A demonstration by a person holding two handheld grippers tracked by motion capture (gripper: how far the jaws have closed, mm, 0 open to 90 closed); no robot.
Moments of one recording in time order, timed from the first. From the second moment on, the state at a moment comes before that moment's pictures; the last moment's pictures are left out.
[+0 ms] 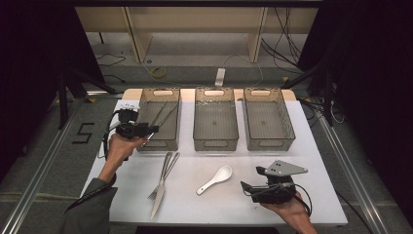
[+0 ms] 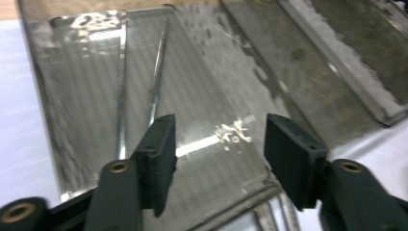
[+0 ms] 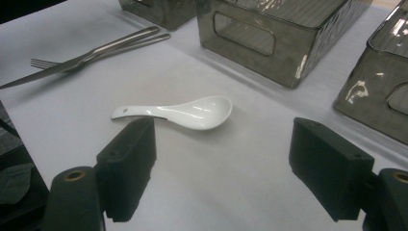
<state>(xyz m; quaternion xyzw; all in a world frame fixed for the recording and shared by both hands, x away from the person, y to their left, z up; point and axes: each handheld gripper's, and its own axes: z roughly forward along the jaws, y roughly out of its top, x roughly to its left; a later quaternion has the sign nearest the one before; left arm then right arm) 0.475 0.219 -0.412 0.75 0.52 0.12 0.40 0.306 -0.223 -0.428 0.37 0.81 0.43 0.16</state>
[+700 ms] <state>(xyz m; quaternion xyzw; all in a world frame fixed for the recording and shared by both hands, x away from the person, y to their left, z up) 0.436 0.164 -0.398 0.81 0.42 0.10 0.40 0.306 -0.225 -0.428 0.37 0.80 0.44 0.16</state>
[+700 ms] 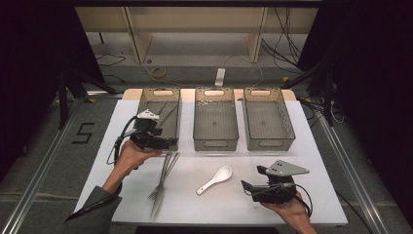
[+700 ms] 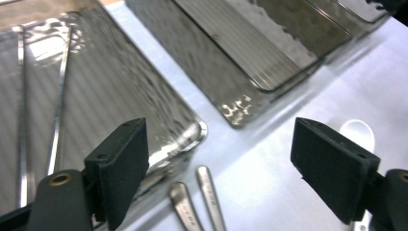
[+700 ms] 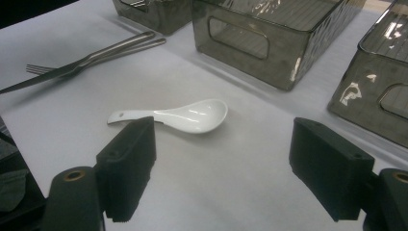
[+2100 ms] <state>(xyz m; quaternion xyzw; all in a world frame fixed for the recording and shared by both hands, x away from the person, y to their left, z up) 0.390 0.099 -0.410 0.87 0.34 0.07 0.36 0.308 -0.228 -0.431 0.38 0.80 0.44 0.17</state>
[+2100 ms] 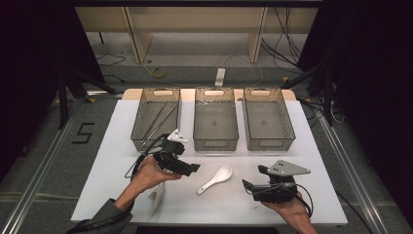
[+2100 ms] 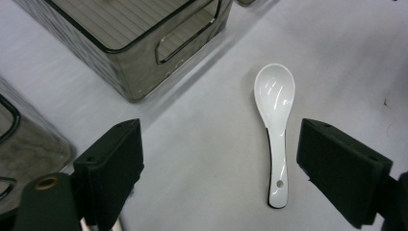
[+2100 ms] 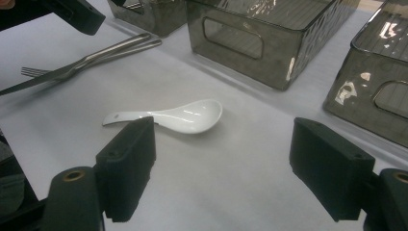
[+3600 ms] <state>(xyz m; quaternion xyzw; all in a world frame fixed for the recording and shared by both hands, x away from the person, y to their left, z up) 0.371 0.040 -0.455 0.93 0.27 0.01 0.26 0.304 -0.227 -0.431 0.38 0.80 0.43 0.17</state>
